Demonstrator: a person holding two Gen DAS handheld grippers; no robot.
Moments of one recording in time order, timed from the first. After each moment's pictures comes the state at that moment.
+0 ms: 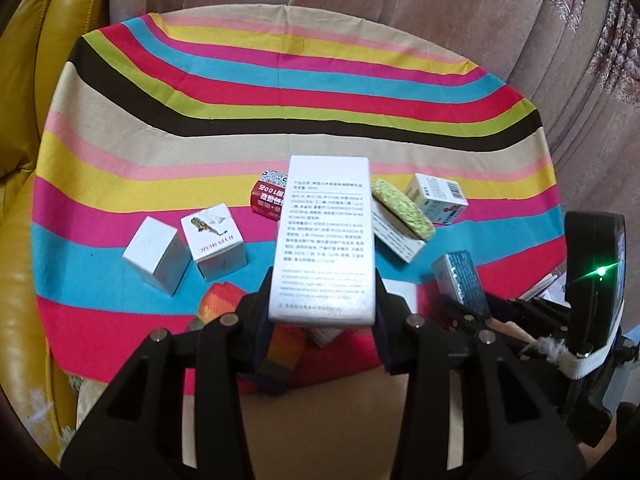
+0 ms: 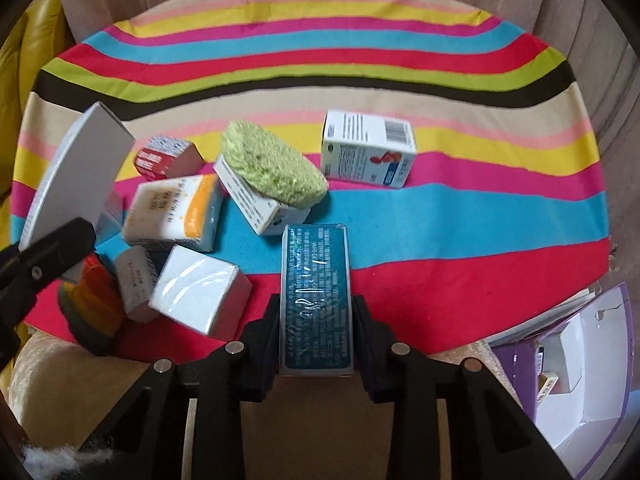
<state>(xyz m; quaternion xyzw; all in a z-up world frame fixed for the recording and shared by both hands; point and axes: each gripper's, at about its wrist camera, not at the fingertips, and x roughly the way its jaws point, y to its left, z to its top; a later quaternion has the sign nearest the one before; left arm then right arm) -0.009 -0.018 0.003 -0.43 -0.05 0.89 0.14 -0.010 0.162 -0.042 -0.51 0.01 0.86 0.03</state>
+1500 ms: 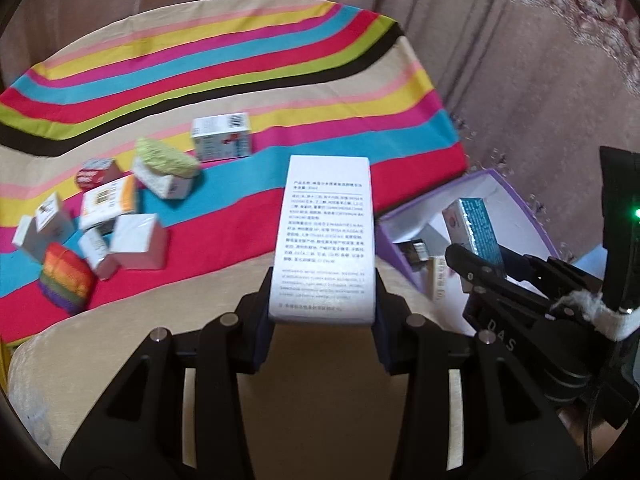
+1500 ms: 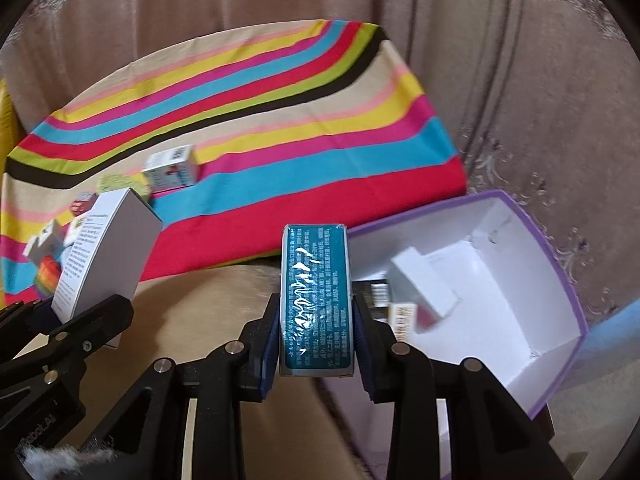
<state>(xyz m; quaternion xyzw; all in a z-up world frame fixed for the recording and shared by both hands) 0.097 0.154 0.014 -0.45 0.04 0.84 0.29 0.140 0.317 -0.006 -0.45 0.08 0.87 0.16</state>
